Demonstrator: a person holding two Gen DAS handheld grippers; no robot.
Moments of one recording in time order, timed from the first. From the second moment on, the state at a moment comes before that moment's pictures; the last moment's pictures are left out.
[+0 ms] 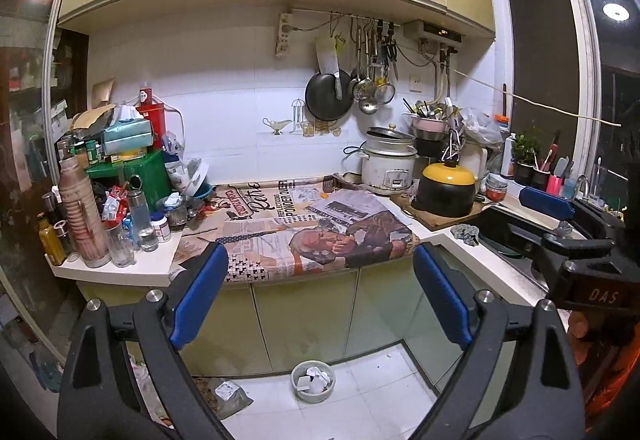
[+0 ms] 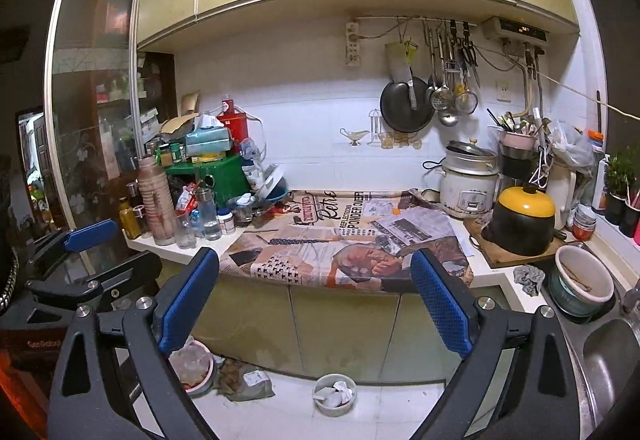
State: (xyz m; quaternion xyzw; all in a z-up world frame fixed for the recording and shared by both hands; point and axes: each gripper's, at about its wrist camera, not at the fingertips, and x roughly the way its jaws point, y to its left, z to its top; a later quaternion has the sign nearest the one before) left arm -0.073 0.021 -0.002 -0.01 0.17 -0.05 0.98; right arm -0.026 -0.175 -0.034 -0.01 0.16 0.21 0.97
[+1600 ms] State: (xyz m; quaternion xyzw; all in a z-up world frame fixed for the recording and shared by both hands) left arm -0.061 0.027 -0.014 -0.04 0.19 -0.05 0.98; right arm -0.025 -0.162 -0.031 0.00 0.17 0.21 0.96
